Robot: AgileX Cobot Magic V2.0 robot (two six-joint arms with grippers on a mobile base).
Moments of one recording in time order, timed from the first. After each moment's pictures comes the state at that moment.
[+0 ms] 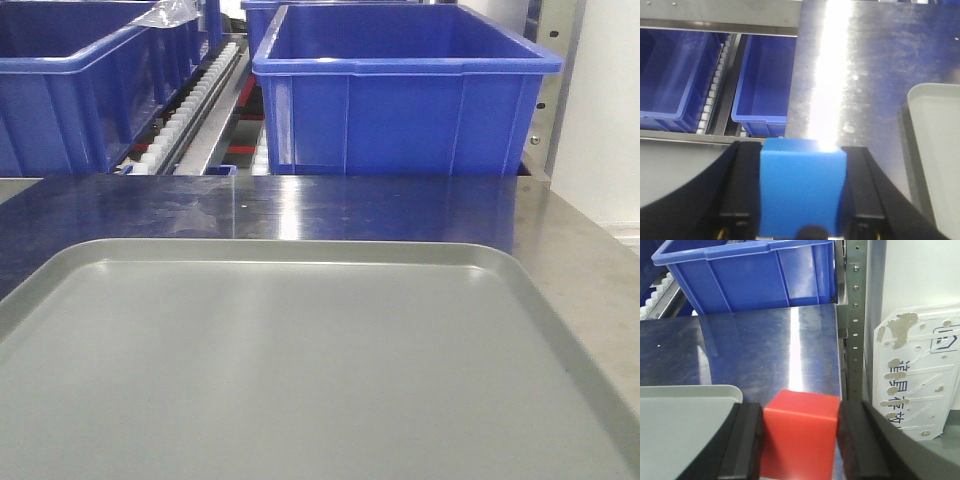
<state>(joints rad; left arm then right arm) -0.05 0.38 -0.38 0.09 0.59 -0.15 0.08 0.31 -0.24 0.20 0.25 0.03</state>
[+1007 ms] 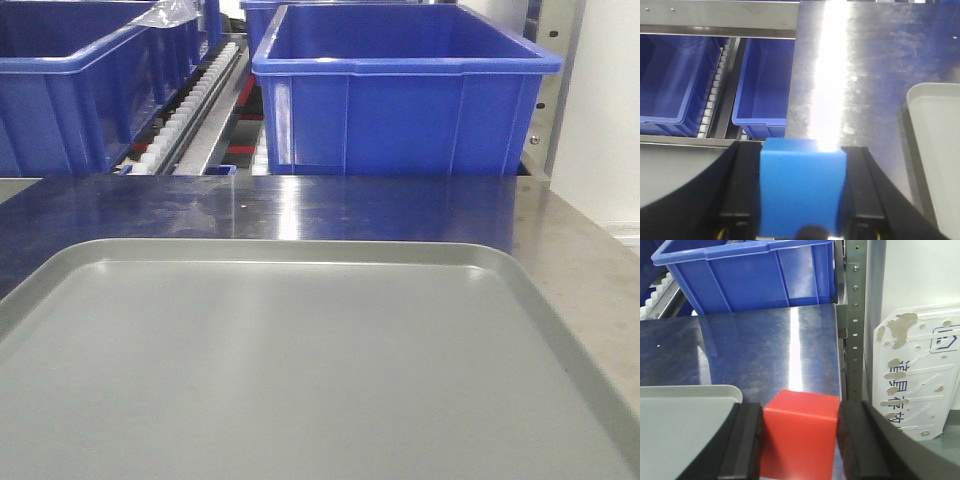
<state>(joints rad) -0.05 0.38 -0.37 0.09 0.59 -0.14 0.08 0.31 -0.24 0.20 0.25 0.03</state>
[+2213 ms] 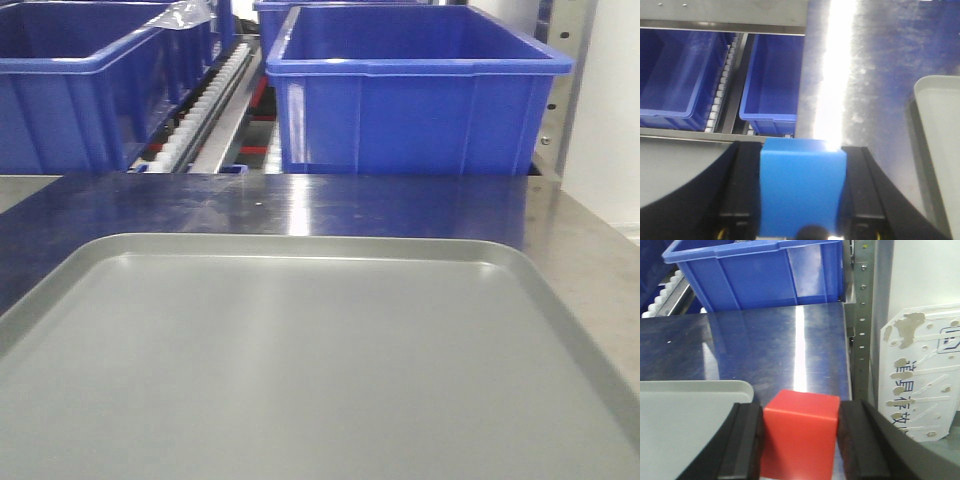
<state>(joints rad) -0.05 0.38 -0.37 0.09 0.59 -0.14 0.08 0.31 -0.24 0.20 0.25 0.03</state>
